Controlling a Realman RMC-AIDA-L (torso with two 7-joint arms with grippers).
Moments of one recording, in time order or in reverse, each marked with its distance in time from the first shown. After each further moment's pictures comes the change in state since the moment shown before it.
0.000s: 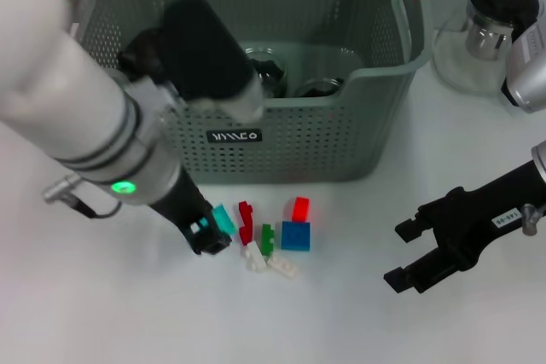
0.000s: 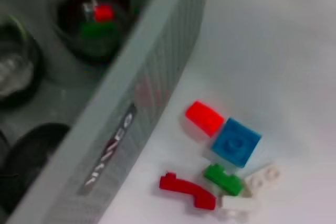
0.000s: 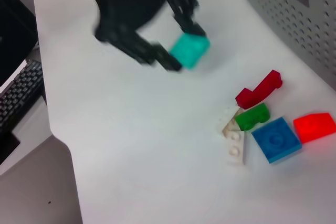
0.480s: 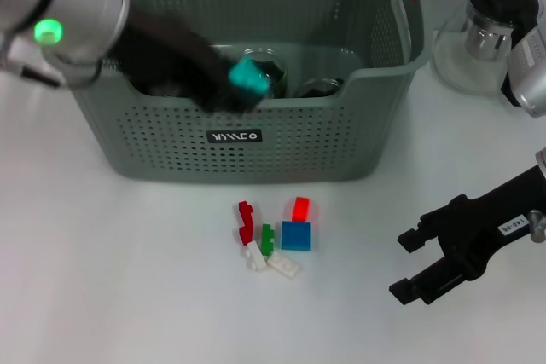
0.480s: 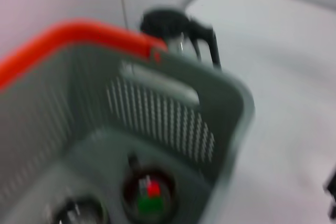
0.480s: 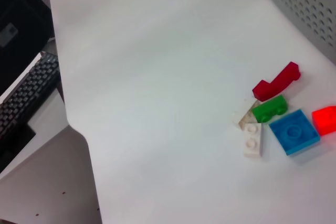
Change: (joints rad) left arm -0.156 0.007 -0.469 0.246 -0.241 0.187 0.061; right arm 0.001 -0.003 -0.001 -0.010 0.000 -0.046 0.003
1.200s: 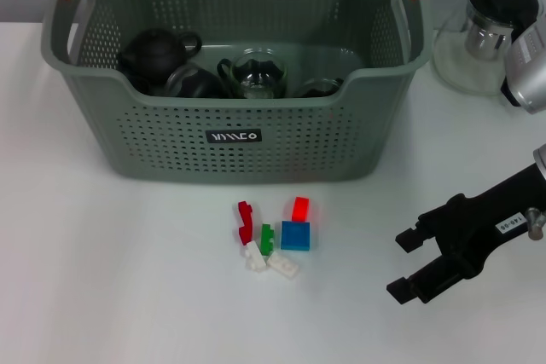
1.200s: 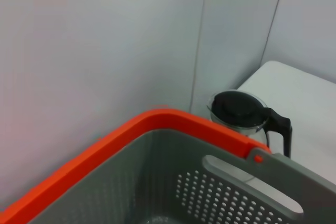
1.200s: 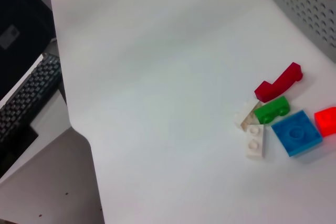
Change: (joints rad) left arm -0.307 0.139 -0.171 -0.678 -0.057 -0.409 0.124; right arm 0.009 0.002 0.001 -0.001 -0.001 -0.008 0.019
